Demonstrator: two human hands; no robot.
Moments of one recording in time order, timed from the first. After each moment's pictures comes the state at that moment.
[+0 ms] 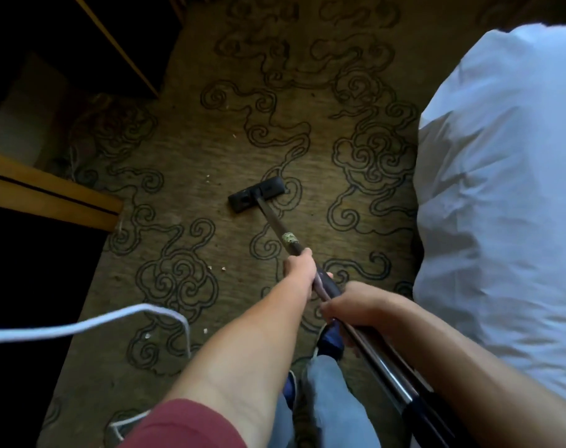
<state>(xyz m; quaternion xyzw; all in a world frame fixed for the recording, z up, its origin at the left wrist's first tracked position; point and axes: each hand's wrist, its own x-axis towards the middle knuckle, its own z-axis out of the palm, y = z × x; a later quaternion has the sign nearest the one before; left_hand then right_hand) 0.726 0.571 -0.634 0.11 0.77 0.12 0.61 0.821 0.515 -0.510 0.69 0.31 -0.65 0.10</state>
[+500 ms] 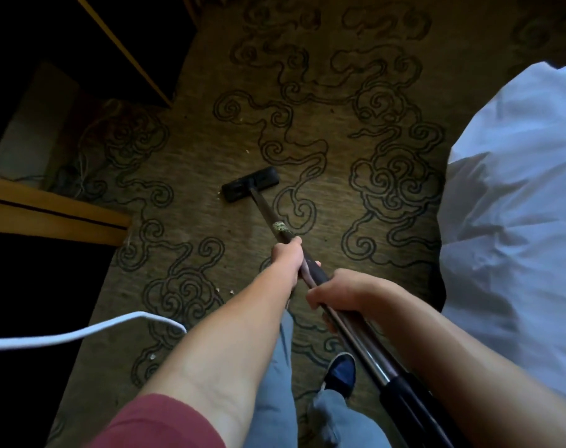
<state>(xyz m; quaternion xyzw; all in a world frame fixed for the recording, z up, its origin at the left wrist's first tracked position) 0.699 0.731 -0.653 0.11 0.78 0.14 0.60 0.809 0.679 -0.533 0.65 0.30 -0.69 0.10</state>
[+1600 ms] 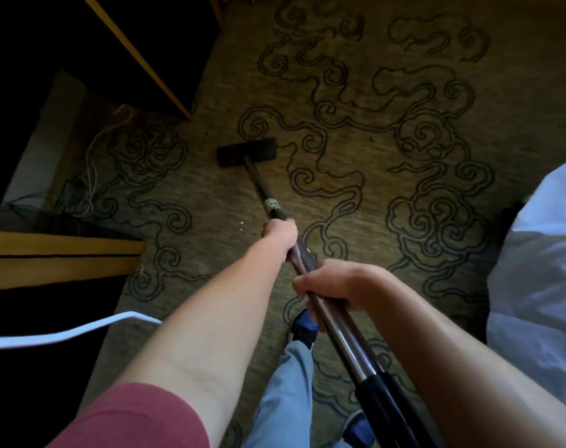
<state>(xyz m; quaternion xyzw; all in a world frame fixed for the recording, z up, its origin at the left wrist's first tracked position) 0.602 1.012 -0.673 0.17 0.79 0.06 0.58 0.708 0.943 -0.552 0.61 0.26 -0.74 0.11</state>
